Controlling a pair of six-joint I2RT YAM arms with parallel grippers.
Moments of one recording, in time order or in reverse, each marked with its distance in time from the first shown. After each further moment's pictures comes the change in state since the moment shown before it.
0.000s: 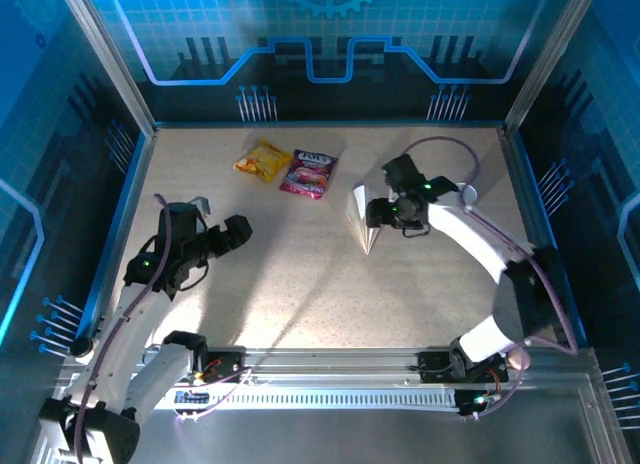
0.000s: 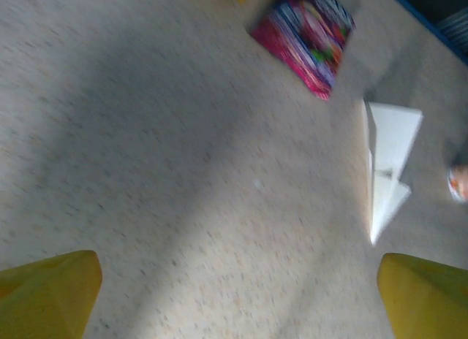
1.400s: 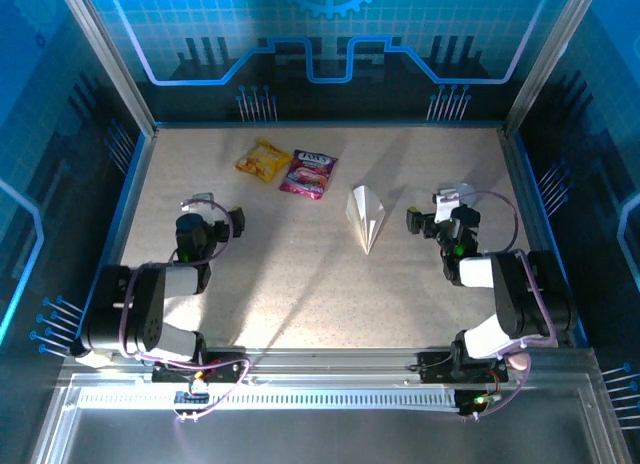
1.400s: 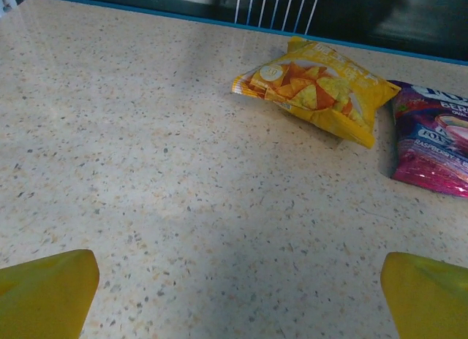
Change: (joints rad) left arm 0.134 0.645 -0.422 1.444 -0.157 0.443; right arm -0.382 0.043 -0.798 1.574 -0.093 -0.467
